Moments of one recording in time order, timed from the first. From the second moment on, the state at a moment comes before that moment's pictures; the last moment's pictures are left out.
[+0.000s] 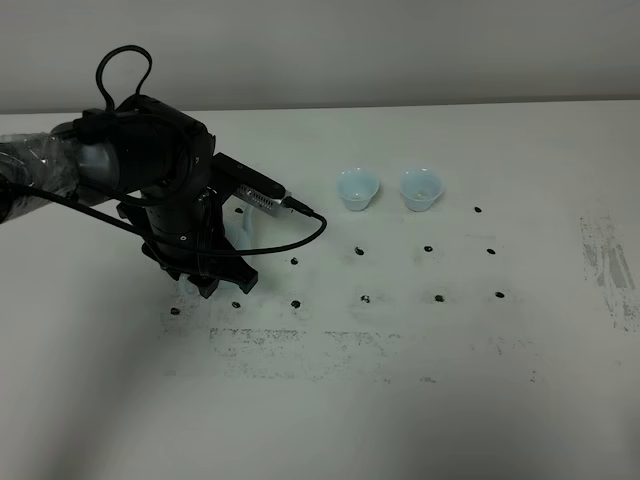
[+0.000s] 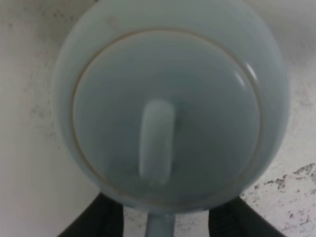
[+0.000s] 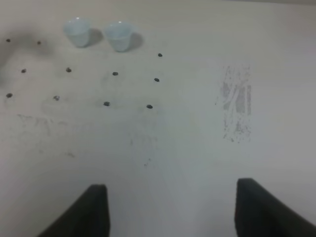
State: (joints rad) left arm -0.44 2.07 -1.41 0.17 0.87 0.06; right arm 0.01 -0.01 -0.52 0.09 1.12 -0.06
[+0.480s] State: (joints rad) left arm -0.44 2.07 -1.41 0.17 0.87 0.06; right arm 0.01 -0.01 -0.52 0.09 1.12 -0.06
